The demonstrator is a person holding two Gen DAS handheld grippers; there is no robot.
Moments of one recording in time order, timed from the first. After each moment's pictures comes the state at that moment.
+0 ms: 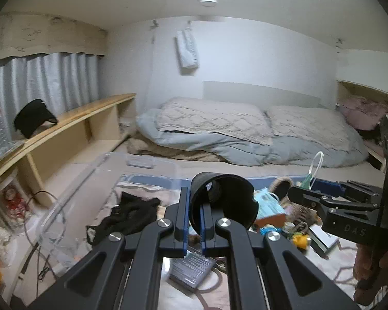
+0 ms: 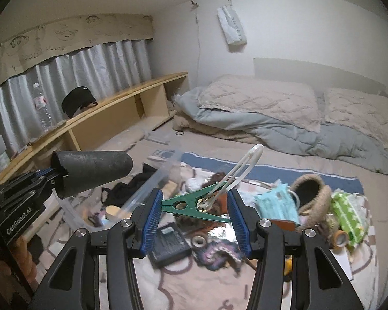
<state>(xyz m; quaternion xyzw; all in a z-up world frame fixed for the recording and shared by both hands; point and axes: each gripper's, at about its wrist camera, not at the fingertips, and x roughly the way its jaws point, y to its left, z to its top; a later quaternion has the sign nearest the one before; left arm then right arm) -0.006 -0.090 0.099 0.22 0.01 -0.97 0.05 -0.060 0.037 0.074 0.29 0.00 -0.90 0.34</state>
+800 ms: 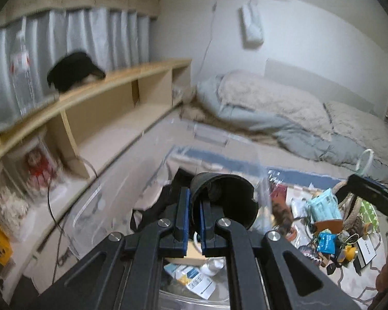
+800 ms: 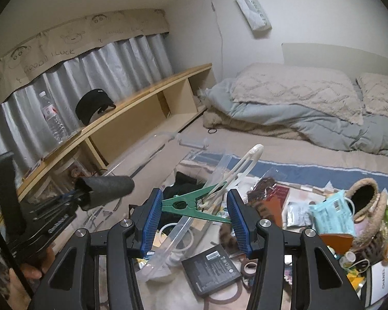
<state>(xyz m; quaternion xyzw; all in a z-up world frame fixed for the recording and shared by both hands) -0.061 -0.223 0.043 0.31 0.07 -0.93 0.17 -0.095 -0.050 0.058 0.32 -0.03 -0.86 0.39</state>
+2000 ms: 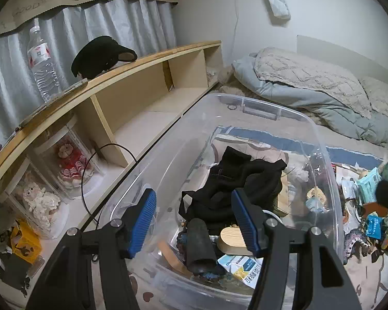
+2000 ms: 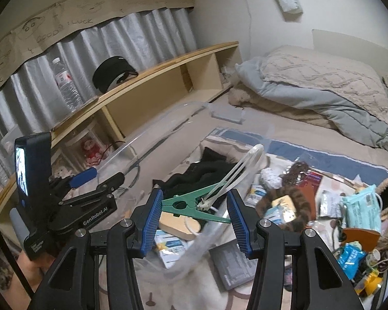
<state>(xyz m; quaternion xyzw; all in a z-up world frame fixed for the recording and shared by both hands) -0.050 -0.251 0.017 0.34 0.01 -0.91 0.25 -0.071 -0.119 0.036 0.35 0.01 -0.82 0.45</state>
